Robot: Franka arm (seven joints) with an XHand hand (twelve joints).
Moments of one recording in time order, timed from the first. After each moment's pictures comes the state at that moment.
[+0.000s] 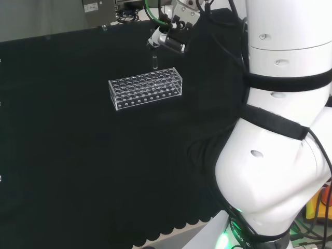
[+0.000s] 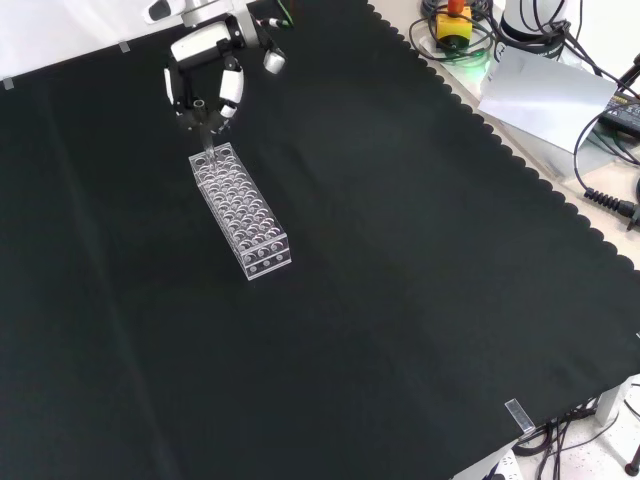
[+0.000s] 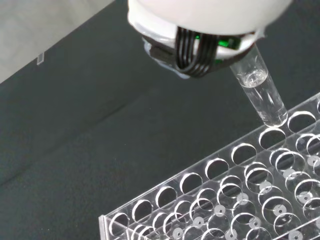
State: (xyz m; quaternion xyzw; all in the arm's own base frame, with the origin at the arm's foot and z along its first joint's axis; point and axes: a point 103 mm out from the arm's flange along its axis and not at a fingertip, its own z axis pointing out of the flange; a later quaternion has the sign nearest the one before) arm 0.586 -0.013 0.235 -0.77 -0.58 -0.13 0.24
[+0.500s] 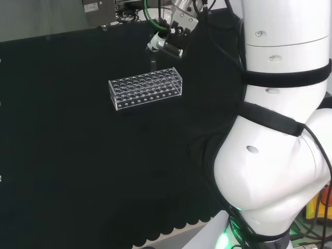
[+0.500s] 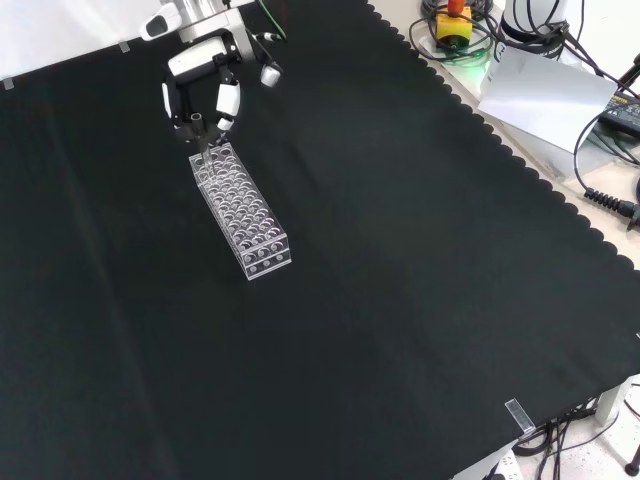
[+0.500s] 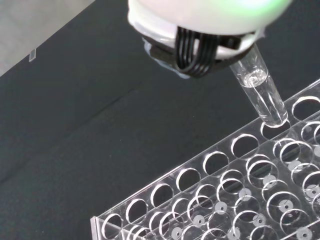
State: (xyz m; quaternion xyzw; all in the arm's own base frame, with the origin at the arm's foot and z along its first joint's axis) arm 0.595 -0.011 0.216 -0.77 -0.57 -0.13 0.25
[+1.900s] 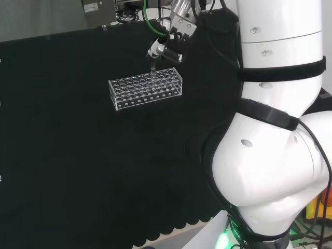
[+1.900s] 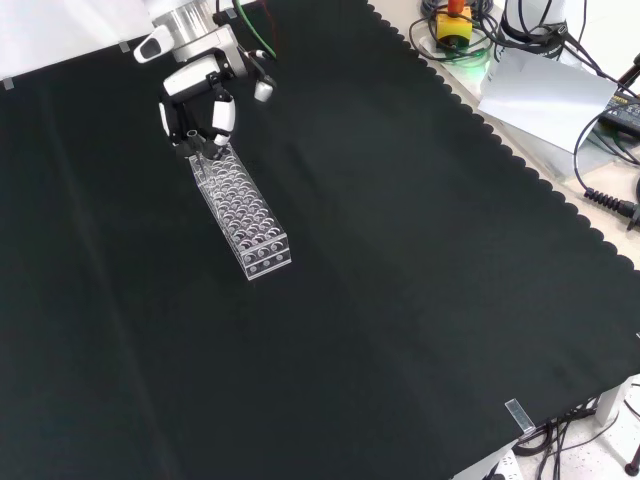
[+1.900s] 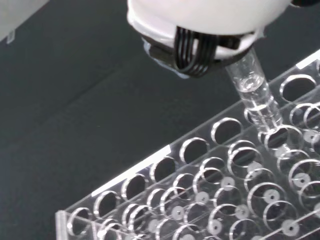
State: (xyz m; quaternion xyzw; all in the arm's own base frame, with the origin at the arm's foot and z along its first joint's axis) arm 0.606 -0.017 0.184 -0.77 -0.57 -0.11 0.27
